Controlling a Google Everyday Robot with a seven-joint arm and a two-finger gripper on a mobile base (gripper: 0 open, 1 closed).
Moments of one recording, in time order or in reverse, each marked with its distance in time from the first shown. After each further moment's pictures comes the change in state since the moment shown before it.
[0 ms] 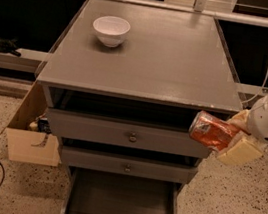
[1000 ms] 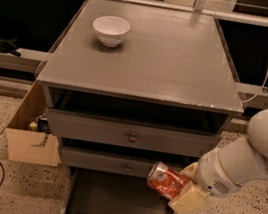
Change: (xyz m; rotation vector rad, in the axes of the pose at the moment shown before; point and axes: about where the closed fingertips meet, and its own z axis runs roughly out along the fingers) arm 0.006 0.092 0.138 -0.296 -0.093 0.101
